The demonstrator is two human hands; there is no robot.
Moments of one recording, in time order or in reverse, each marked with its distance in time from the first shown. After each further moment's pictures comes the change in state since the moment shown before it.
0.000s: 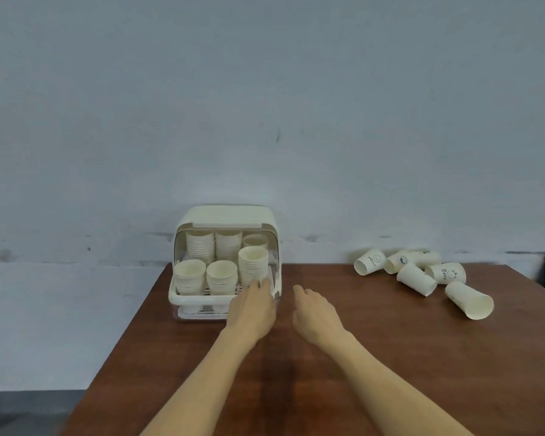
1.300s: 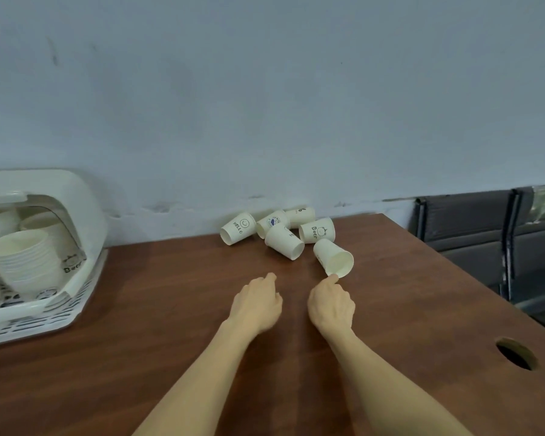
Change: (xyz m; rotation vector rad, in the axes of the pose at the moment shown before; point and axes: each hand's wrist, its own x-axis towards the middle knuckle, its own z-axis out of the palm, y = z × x) left_hand 0.063 0.300 0.176 -0.143 -0.343 0.171; right_hand -0.057 0.355 0.001 -0.039 0.127 0.750
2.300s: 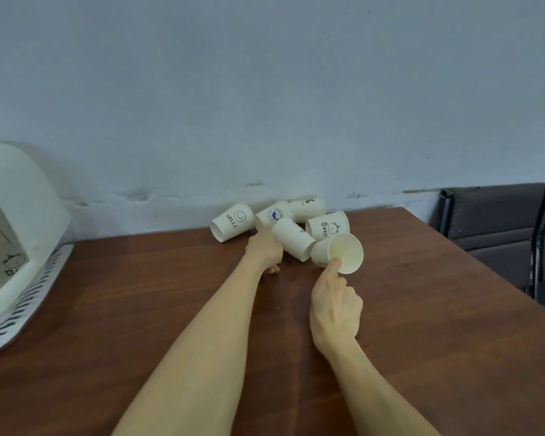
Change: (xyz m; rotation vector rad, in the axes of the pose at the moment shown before) left_hand 0.171 -0.010 0.018 -0.547 -0.029 -0.289; right_hand 0.050 -0.011 0.045 -0.185 0.205 -0.027
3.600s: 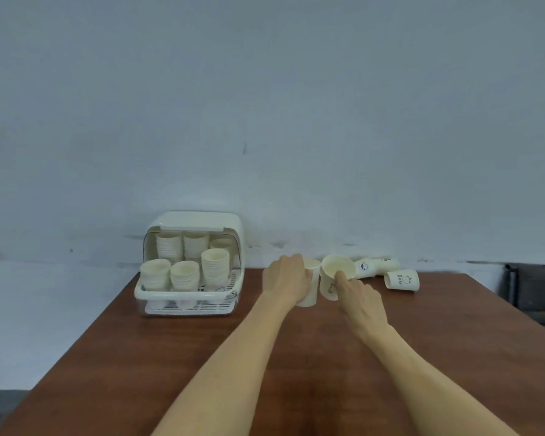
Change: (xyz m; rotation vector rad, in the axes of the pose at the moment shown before) left_hand -0.303 -0.031 -0.215 0.571 0.480 0.278; right_hand -0.141 -0.099 -0.218 0.035 -0.008 -0.612
